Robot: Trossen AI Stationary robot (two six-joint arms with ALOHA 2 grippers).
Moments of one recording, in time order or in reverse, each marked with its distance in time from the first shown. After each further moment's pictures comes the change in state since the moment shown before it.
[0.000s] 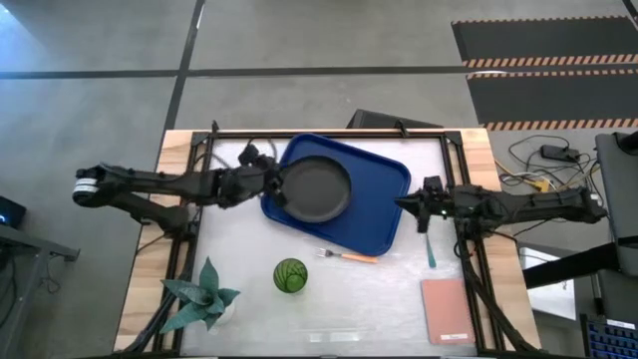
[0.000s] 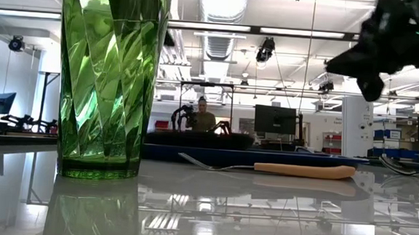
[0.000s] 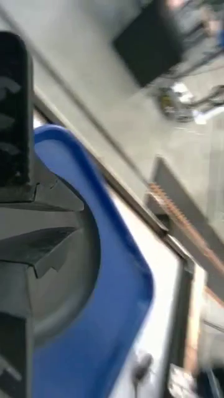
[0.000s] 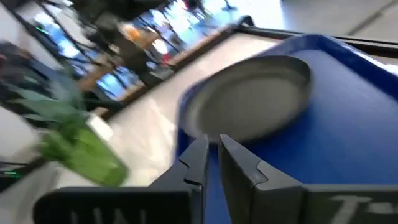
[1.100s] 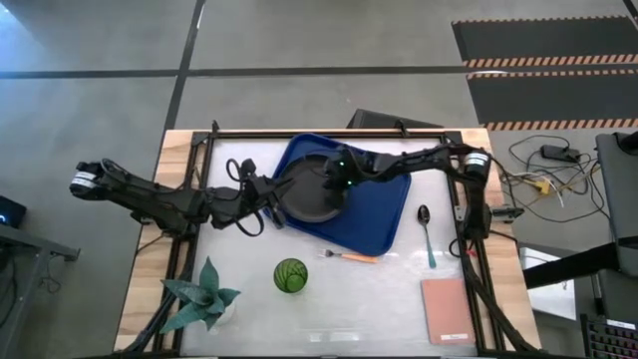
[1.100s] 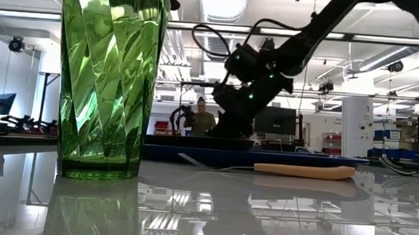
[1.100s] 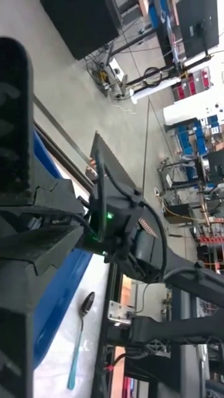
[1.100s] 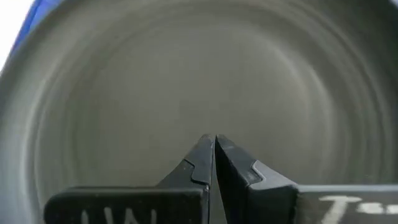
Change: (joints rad) left arm -0.215 -0.053 -0.106 0.361 -0.110 0.132; right arm -0.358 1.342 0.917 -0.024 -0.408 -0.515
